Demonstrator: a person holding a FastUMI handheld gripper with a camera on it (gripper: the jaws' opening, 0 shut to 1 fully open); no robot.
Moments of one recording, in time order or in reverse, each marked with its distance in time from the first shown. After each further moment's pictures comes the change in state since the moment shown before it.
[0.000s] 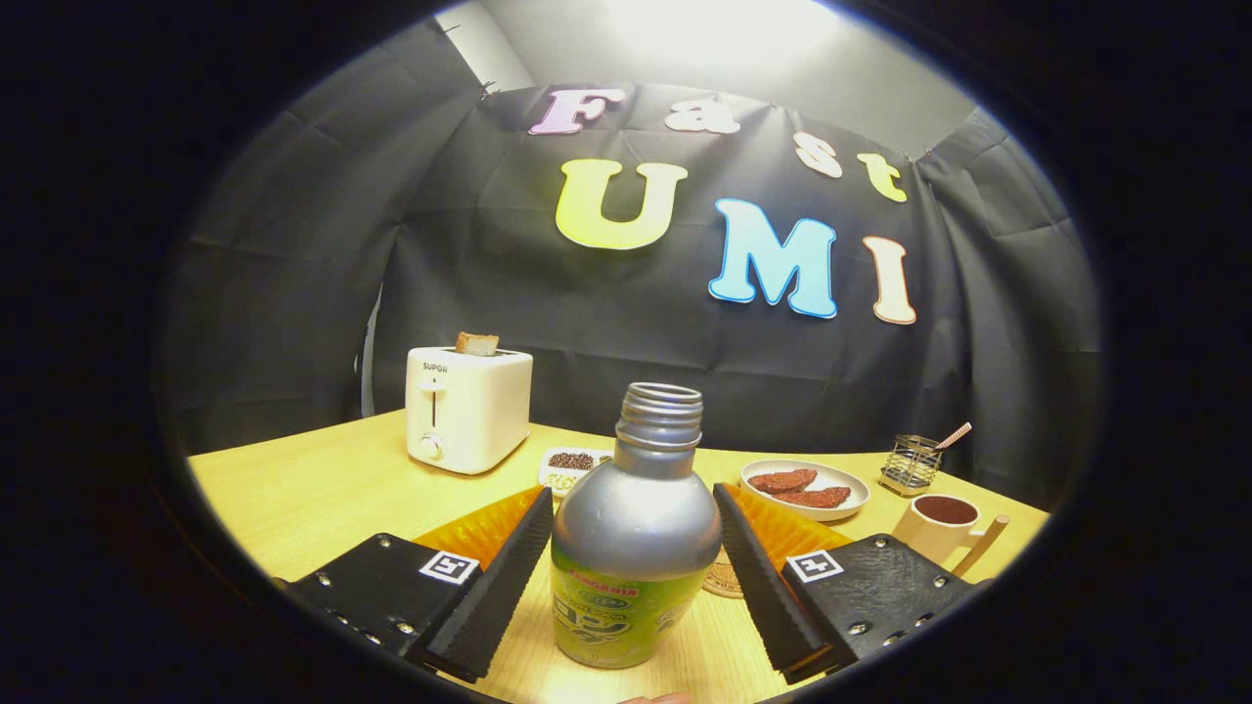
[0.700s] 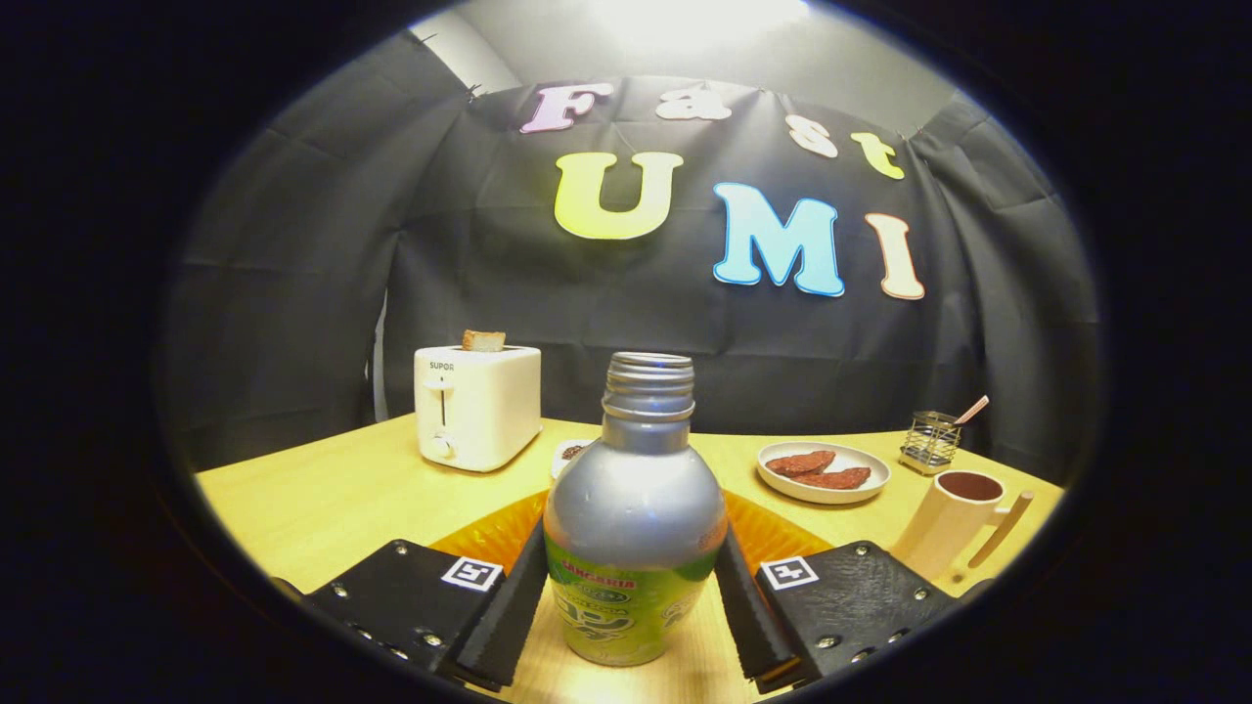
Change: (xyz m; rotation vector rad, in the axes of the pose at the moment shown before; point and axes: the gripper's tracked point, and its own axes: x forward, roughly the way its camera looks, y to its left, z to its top) arm 0.003 0.005 -0.007 0.091 0.017 0.052
